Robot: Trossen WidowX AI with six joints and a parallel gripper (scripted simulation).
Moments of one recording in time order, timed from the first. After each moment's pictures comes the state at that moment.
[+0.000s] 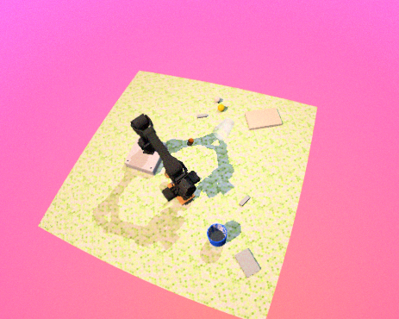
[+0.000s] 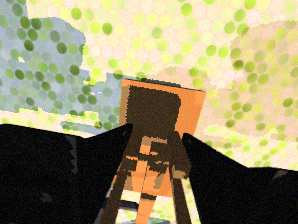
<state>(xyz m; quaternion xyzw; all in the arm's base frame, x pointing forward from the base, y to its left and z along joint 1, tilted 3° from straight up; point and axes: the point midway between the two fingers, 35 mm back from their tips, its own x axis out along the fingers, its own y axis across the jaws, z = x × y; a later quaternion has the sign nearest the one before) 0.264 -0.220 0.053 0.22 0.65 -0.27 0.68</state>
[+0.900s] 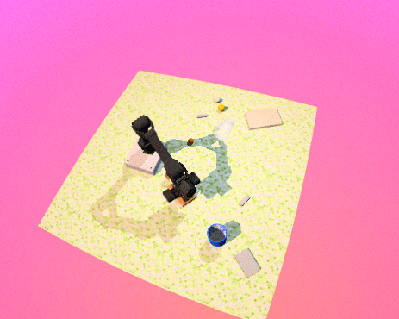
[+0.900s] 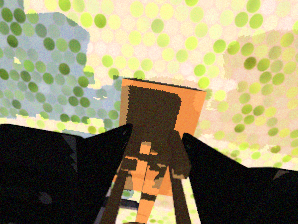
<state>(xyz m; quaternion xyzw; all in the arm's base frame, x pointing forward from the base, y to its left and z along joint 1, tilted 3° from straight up) 0.264 -0.220 0.035 0.22 0.65 -0.27 0.67</state>
